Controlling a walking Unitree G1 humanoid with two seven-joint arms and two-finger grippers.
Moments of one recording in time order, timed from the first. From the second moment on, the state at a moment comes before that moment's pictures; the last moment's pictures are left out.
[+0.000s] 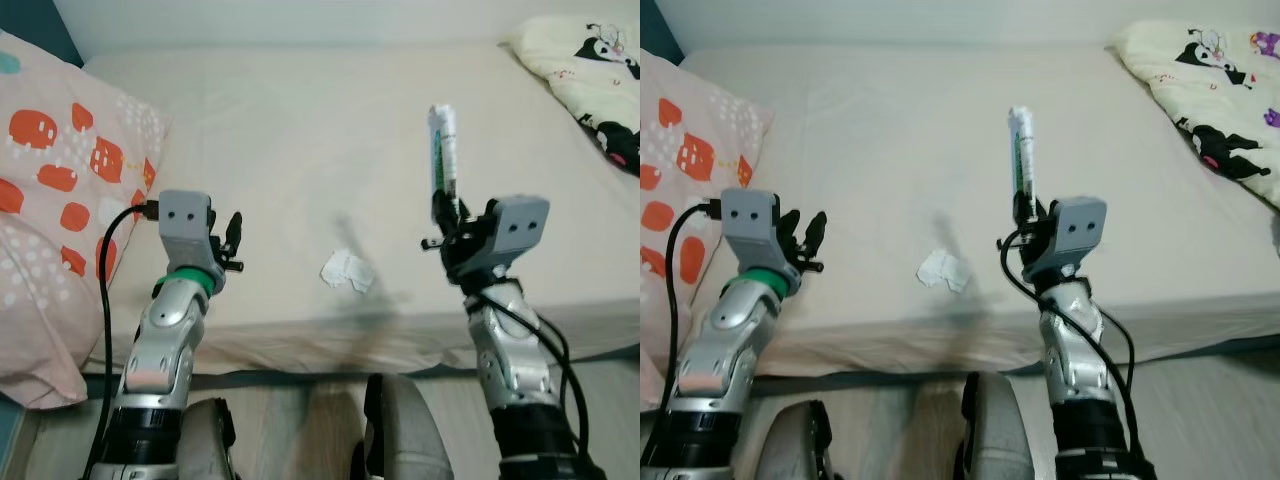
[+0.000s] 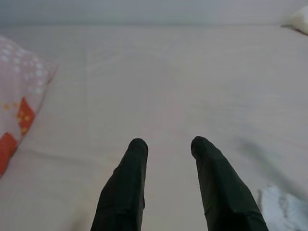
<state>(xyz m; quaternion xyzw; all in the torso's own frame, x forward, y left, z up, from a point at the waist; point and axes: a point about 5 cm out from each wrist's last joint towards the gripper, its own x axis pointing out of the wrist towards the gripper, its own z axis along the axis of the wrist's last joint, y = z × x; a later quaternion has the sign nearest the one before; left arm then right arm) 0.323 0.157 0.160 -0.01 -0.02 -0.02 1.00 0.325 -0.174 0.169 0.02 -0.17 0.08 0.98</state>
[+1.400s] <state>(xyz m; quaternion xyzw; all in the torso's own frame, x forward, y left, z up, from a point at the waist) 0.328 0.142 0.159 -0.01 -0.03 -0.04 1.00 0.321 -0.147 0.155 0.05 -0.13 0.12 0.98</state>
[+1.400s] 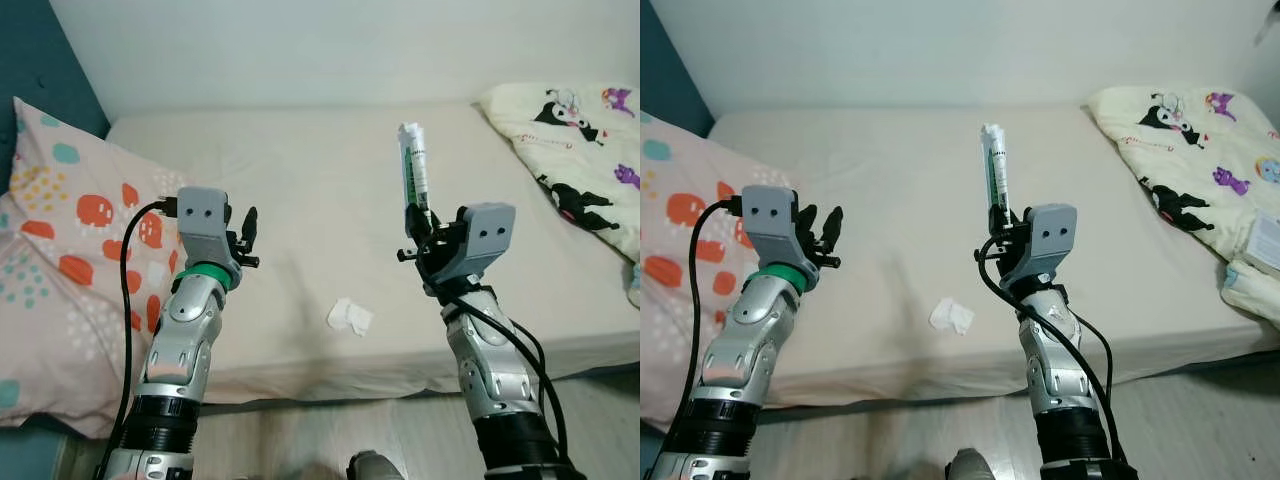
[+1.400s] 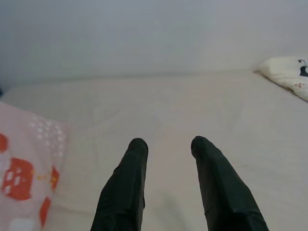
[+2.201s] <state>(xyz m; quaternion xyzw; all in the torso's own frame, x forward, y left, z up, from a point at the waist) 0.322 0.150 0.152 -0.01 -0.02 -0.03 1.00 0.320 -0.138 0.152 0.06 -0.12 0.12 0.98</state>
